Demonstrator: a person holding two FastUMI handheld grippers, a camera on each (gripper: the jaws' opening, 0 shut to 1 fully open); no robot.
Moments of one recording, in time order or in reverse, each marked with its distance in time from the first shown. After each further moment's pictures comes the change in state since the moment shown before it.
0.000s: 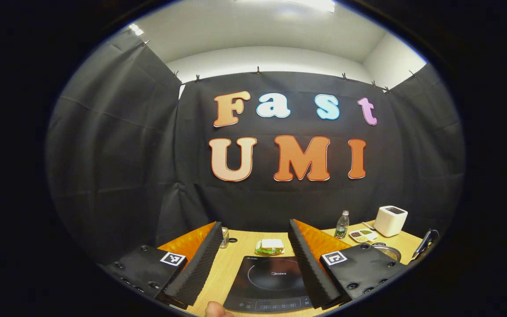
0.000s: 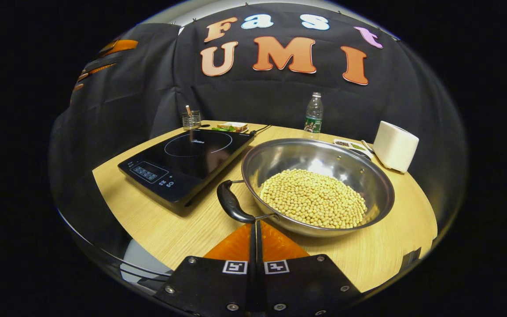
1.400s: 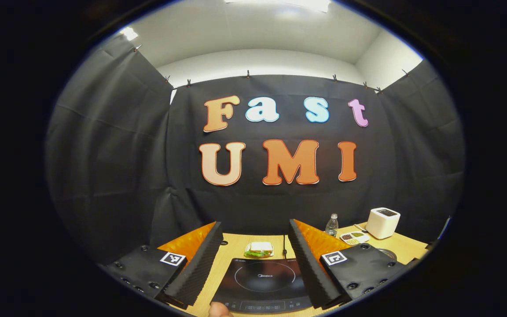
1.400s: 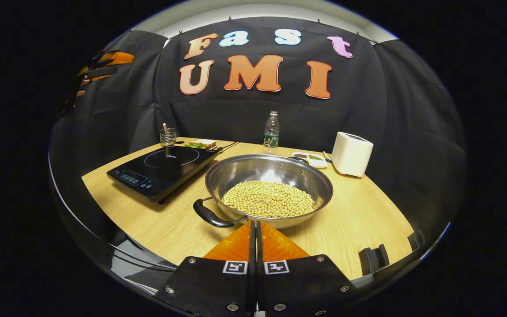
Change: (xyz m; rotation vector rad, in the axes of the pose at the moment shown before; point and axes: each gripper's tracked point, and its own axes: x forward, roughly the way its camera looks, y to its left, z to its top) left arm -0.013 -0.050 0.014 0.009 -0.023 -0.038; right arm -0.071 -0.081 -0.012 0.019 -0.105 -0.160
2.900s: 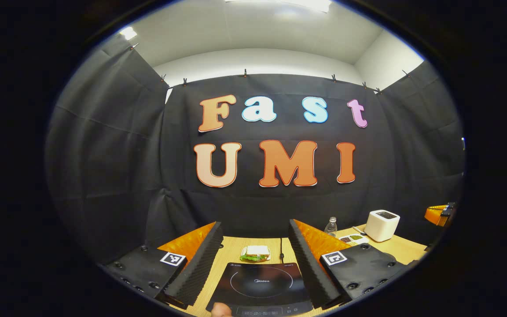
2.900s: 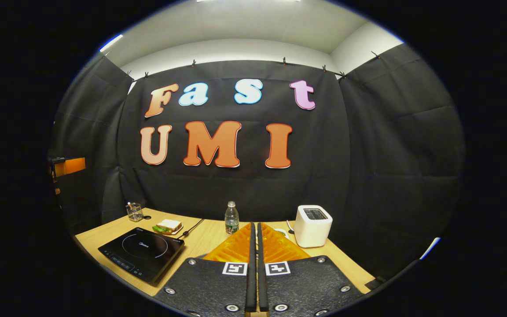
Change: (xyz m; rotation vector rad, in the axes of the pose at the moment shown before) left arm 0.030 -0.004 0.008 0.005 -0.008 -0.016; right arm -0.038 -0.099 0.228 0.131 -0.345 -0.235
